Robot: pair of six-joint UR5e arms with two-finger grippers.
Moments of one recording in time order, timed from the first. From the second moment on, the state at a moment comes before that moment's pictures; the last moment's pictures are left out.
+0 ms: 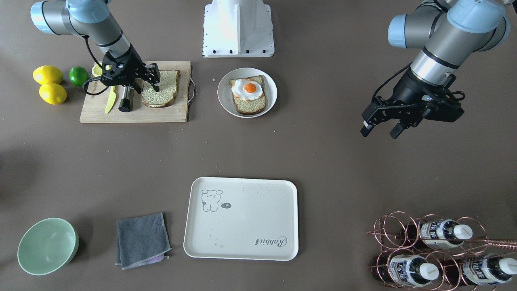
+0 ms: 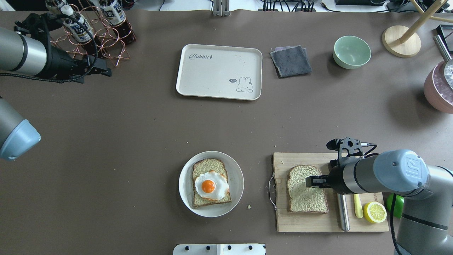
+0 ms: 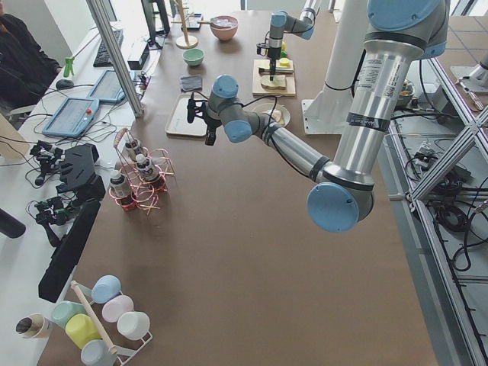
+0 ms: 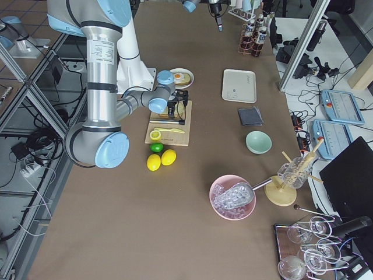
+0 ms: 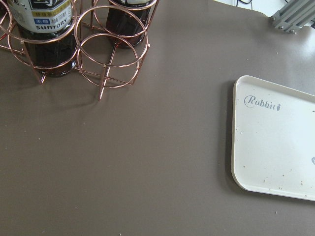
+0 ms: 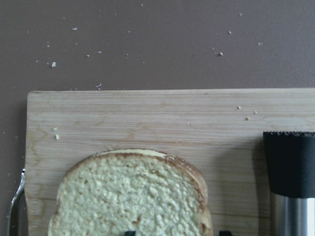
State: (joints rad) left arm -0.94 -1.83 -1.85 -2.08 -2.06 -1.18; right arm 0.38 -1.60 2.00 -1.06 1.81 1.33
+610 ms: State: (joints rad) left arm -0.94 -1.83 -1.85 -2.08 -2.04 -1.17; right arm 0.38 -1.60 2.02 -1.05 1.80 1.40
